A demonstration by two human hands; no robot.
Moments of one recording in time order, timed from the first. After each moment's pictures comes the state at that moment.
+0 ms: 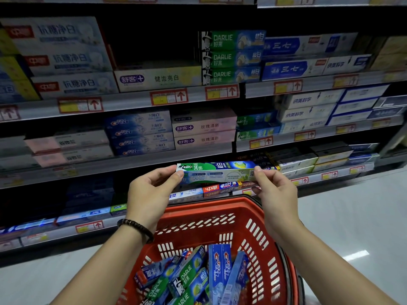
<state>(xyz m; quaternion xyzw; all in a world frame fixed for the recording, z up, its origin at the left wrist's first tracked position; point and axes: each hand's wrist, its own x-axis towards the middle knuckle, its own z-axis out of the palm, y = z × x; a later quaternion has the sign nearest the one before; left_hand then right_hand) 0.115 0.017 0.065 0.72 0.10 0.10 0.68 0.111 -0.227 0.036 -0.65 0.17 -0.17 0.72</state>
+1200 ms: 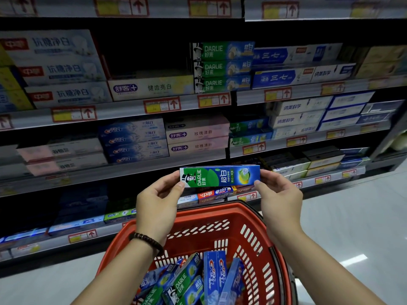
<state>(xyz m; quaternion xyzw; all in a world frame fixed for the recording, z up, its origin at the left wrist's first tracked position) 0.107 -0.015 0.058 0.70 0.08 0.12 0.70 0.104 -0.246 0.040 -0.66 0.17 -0.24 0.69</state>
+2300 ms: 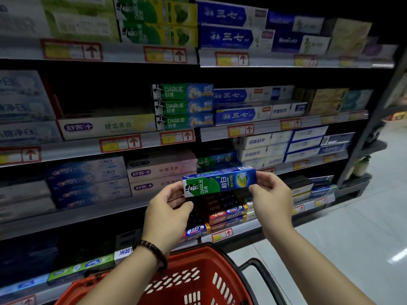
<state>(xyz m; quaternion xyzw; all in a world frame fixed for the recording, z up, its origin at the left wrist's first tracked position) 0.170 -0.113 0.083 0.72 -0.02 0.06 0.69 0.171 -0.333 0.083 -0.70 0.18 -0.29 0.62</state>
